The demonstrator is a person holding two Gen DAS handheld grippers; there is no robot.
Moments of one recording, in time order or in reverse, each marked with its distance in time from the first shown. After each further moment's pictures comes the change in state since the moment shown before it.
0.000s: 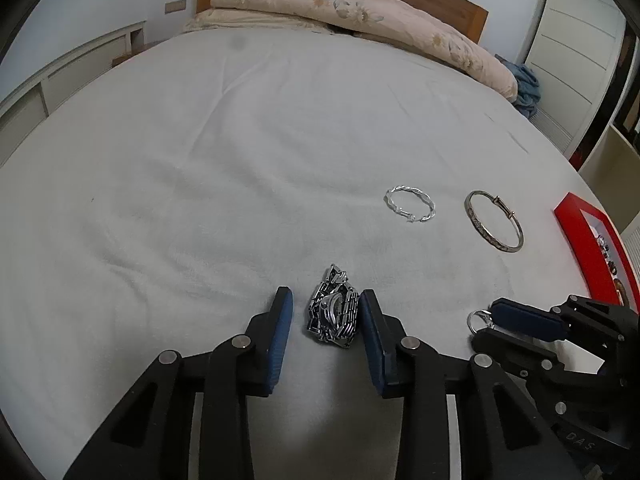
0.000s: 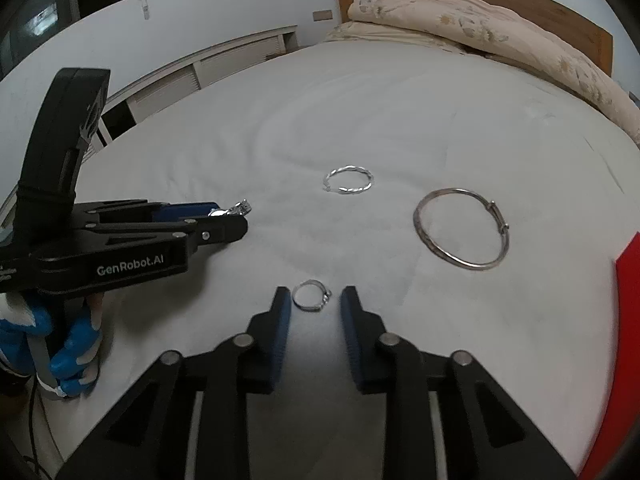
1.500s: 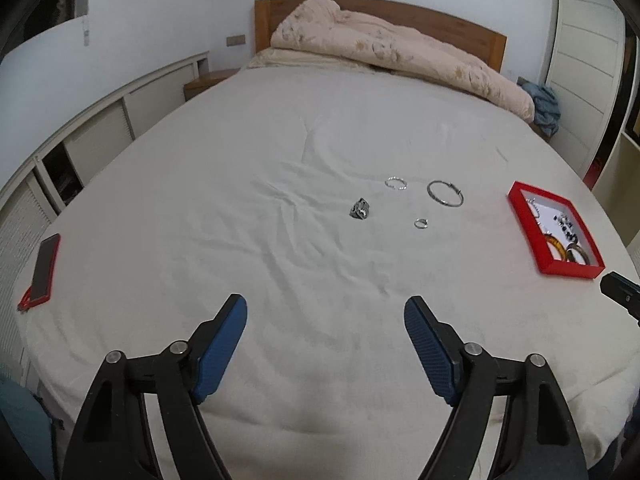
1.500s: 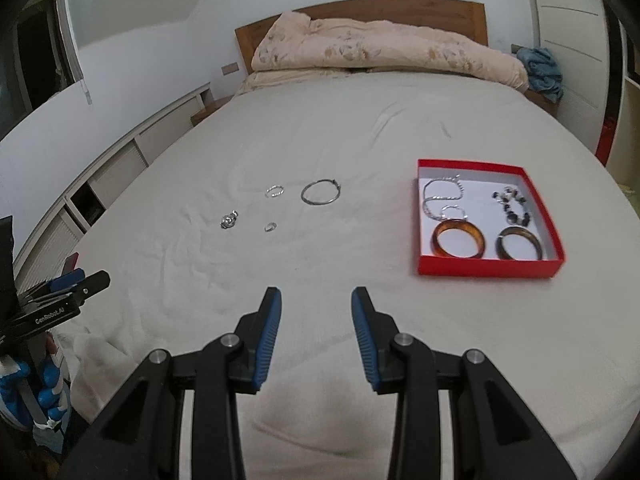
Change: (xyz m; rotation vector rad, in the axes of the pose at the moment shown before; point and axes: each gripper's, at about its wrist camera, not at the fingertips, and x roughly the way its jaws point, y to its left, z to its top) left arm -0.216 -0.036 -0.099 -0.046 -0.085 0.201; right arm -0.250 0.015 -0.089 0.308 -0.113 -0.193
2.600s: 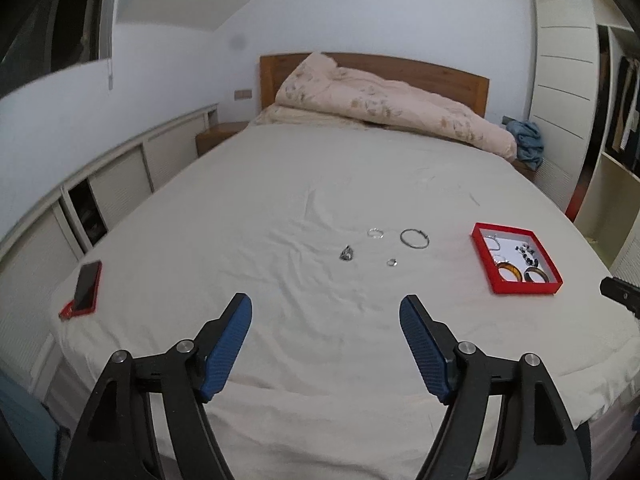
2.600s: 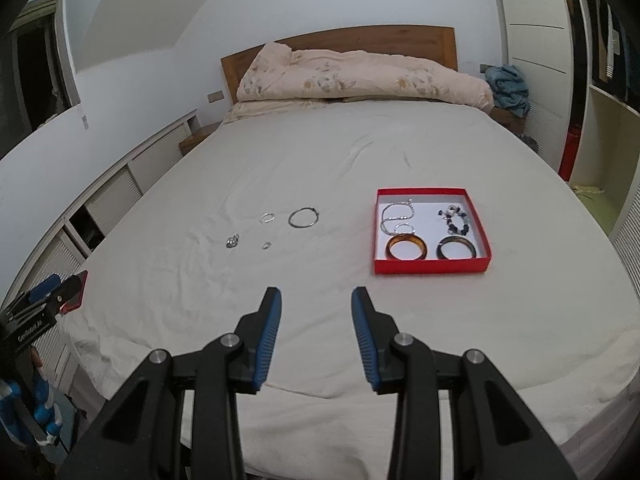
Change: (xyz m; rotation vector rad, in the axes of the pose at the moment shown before) left arm -0.142 -0.016 -0.025 -0.005 -0.189 0.014; right arm -0.135 0.006 -0.013 0.030 -0.091 -0.072
